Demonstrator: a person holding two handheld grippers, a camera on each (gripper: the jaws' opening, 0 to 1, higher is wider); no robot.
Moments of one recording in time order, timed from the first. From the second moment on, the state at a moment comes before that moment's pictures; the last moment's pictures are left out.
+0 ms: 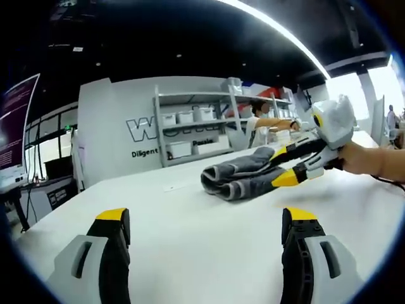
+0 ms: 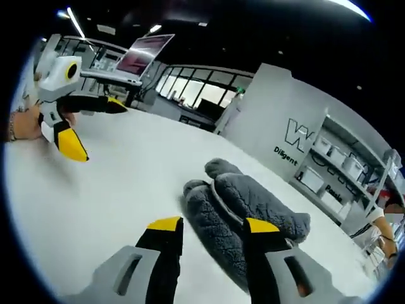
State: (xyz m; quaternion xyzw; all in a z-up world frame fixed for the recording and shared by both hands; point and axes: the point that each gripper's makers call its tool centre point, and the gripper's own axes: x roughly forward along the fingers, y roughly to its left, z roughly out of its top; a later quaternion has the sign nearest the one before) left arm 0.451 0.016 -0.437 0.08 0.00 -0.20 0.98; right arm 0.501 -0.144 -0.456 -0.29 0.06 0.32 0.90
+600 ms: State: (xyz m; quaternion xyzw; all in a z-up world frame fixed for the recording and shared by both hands) left arm 0.451 0.017 -0.428 0.06 -0.01 -0.21 0.98; right arm 0.537 -0.155 -0.480 -0.32 0.10 0.28 0.90
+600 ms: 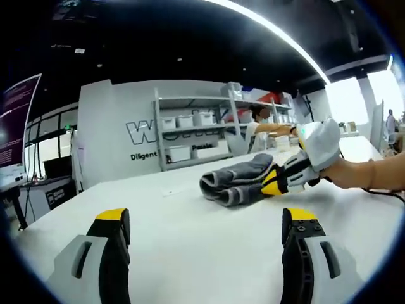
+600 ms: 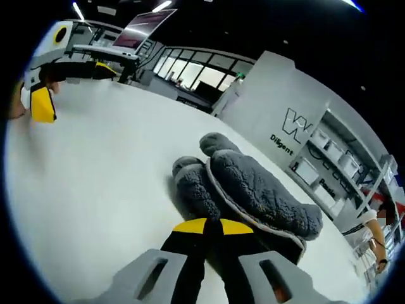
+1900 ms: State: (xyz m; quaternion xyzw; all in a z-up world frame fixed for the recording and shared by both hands) left arm 0.444 0.013 -0.425 0.04 -0.02 -0.22 0.98; right arm 0.478 -0.154 -0.459 -0.29 0.09 0.33 0.89
